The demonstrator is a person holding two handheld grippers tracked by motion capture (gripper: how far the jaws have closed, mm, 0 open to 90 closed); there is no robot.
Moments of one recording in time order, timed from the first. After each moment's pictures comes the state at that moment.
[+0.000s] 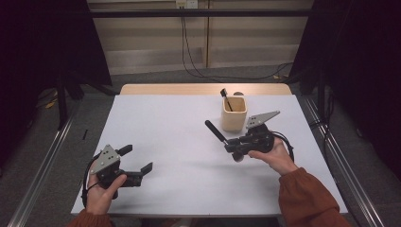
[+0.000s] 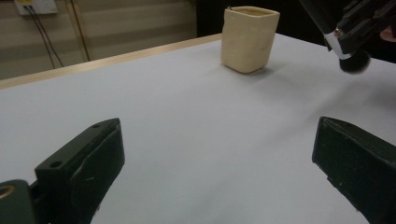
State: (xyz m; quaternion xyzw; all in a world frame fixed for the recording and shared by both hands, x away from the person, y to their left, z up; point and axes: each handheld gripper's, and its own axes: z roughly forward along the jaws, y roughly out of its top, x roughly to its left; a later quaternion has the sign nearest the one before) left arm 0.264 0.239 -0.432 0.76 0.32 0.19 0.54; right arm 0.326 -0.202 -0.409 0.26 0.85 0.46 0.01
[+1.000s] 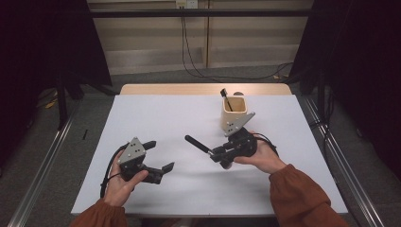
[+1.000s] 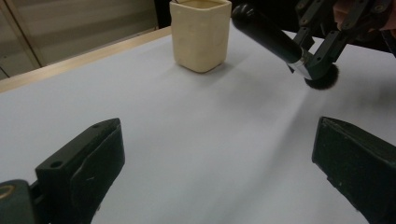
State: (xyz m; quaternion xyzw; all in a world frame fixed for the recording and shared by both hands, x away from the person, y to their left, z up) left arm 0.280 0.183 -0.420 0.80 0.25 0.15 0.53; right arm 0.321 -0.149 -0.401 0.18 0.89 0.41 -0.02
